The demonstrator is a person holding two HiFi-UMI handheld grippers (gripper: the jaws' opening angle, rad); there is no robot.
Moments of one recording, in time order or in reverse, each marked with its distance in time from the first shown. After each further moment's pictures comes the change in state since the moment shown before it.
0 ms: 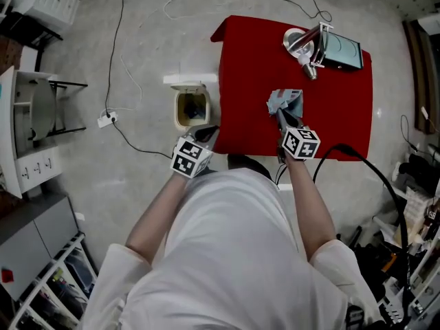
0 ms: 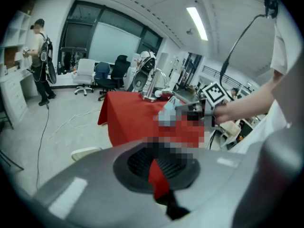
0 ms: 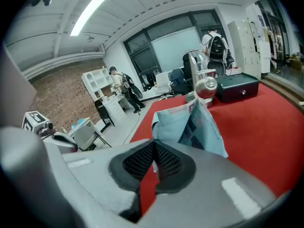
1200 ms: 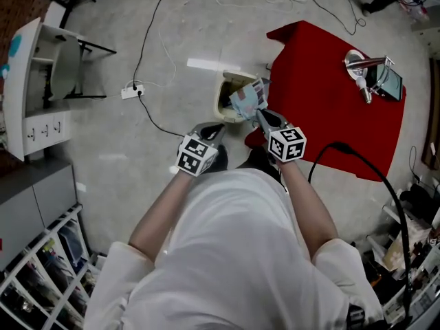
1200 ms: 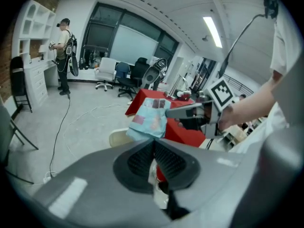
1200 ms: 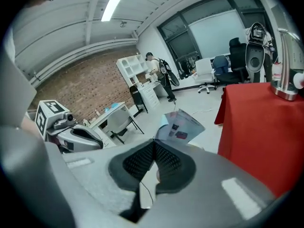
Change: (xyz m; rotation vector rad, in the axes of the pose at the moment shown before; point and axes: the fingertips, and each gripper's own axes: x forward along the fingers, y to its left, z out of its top) left arm -0.142 0.122 -0.088 -0.131 -0.021 0.115; right arm 0.112 0.292 -0.055 -0.197 0.127 0.361
